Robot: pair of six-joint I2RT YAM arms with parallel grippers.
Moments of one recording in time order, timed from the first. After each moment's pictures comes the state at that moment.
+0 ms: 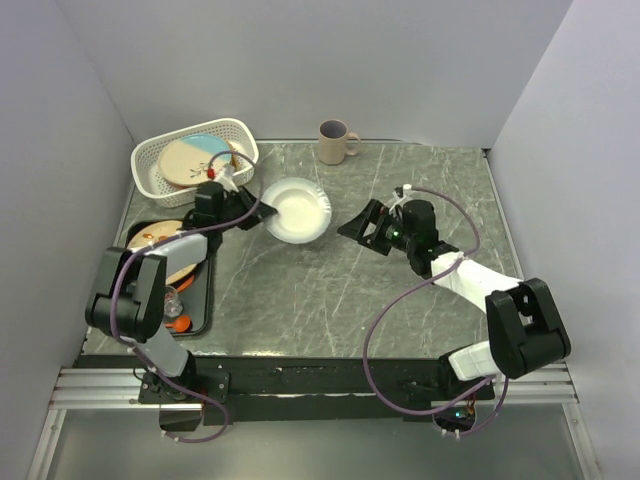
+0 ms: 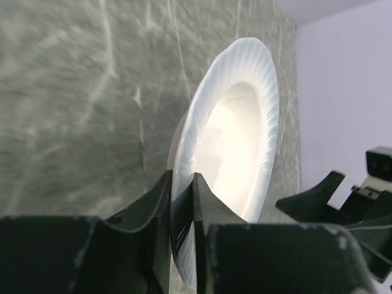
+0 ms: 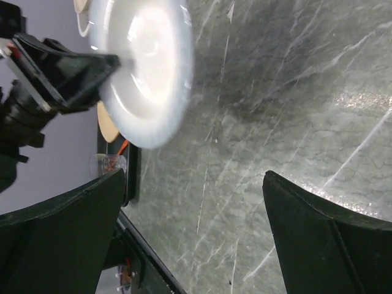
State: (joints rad) left arm -0.22 1.63 0.85 0.39 0.42 -0.82; right arm 0.33 1.40 0.69 0.27 -0.43 0.83
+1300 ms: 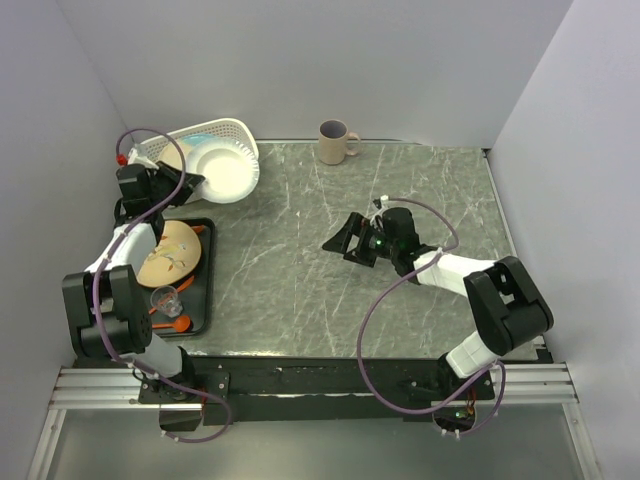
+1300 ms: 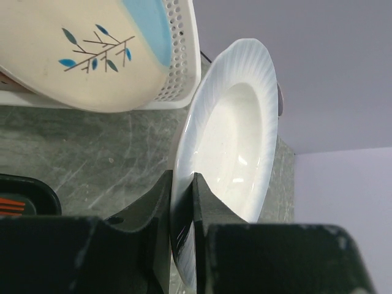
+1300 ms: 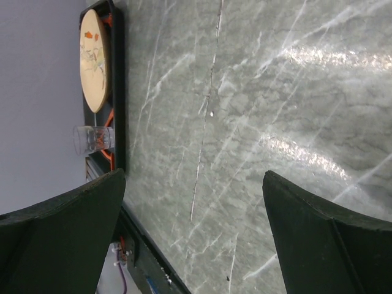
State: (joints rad) left arm 0.19 1.51 0.97 0.24 0.42 -0.83; right arm 0.43 1.55 0.69 0.32 -0.45 0.84
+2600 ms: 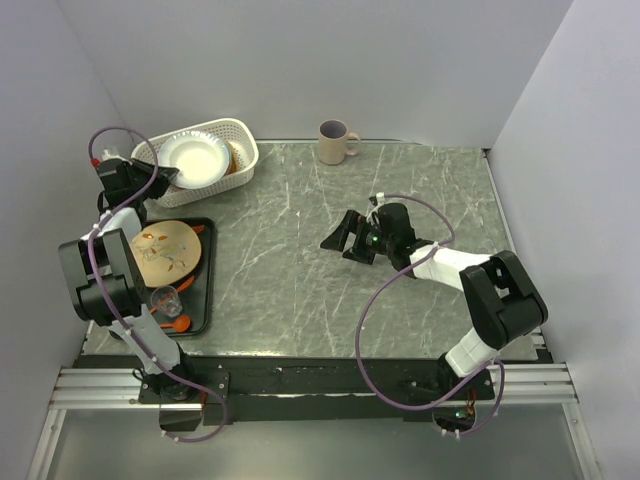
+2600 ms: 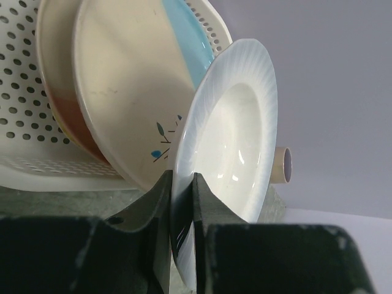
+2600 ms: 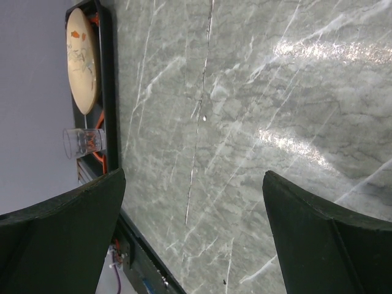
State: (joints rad) left arm 0.33 1.77 1.14 0.31 0.42 -0.94; right arm 0.44 1.59 0.75 0.26 -0.44 0.82
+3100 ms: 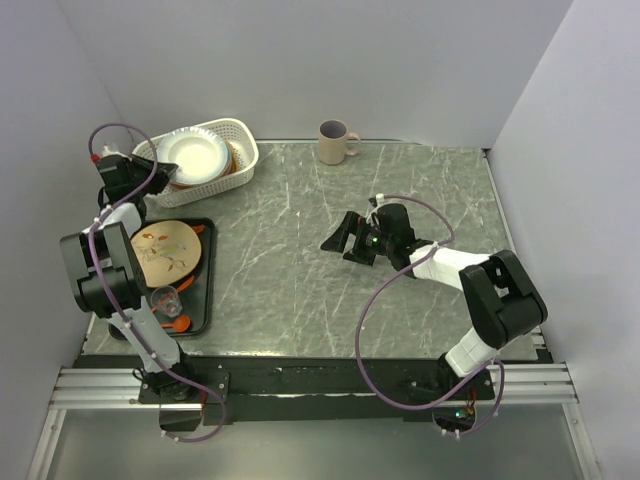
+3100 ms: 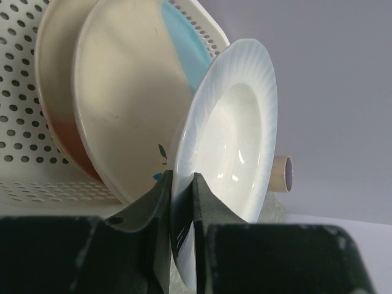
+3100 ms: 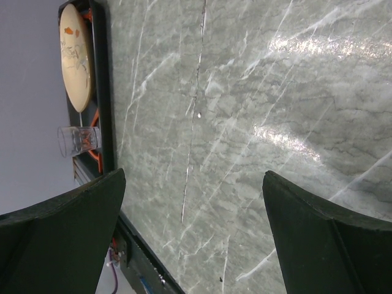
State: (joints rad) left arm 0.34 1.83 1.20 0.33 0.42 -0.94; right arm 0.44 1.59 0.75 0.25 -0.44 0.81
